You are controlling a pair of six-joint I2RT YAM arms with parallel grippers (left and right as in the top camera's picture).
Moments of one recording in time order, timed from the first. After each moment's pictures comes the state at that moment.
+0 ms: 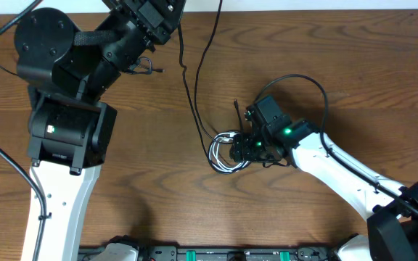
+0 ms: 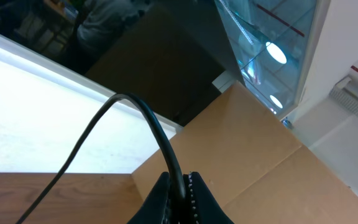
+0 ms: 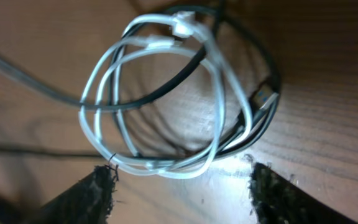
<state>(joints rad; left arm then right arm) -0.24 1.32 1.69 -0.16 0.52 -0.97 0.60 1.60 1.00 -0.61 -0.26 0.62</state>
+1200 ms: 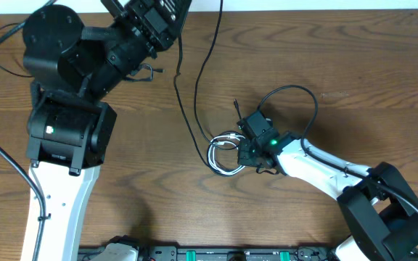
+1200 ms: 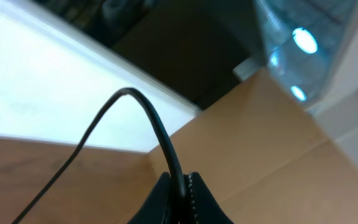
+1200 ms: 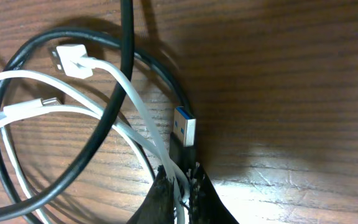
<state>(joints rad) -0.23 1.31 1.69 -0.31 0.53 -0.92 0.64 1.72 0.89 -0.41 -0.05 0.77</state>
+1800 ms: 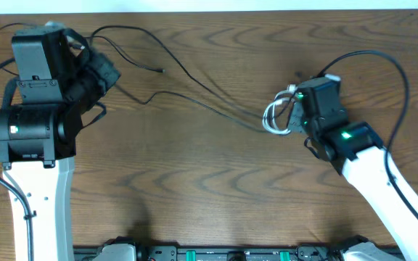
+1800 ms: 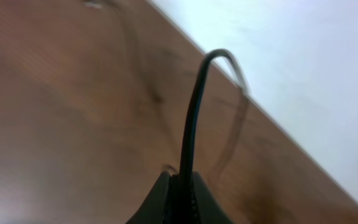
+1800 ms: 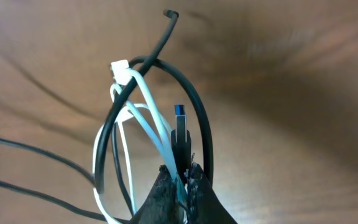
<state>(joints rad) 0.02 1.31 1.69 -1.10 0.02 -0.72 0.39 1.30 1.02 -0.62 0.26 0.57</state>
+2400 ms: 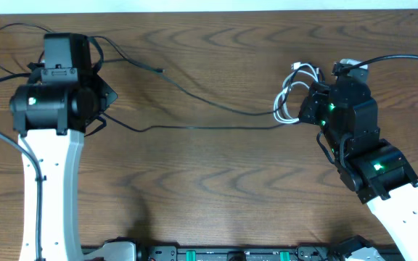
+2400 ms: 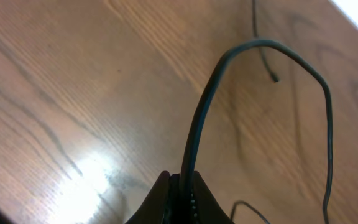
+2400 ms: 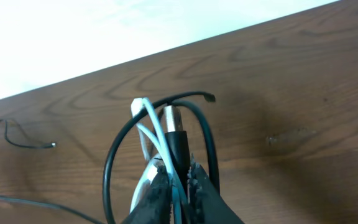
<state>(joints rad) 0.02 1.41 1.64 -1.32 -0.23 -0.70 0.39 1.10 1.03 -0.47 0.26 0.50</state>
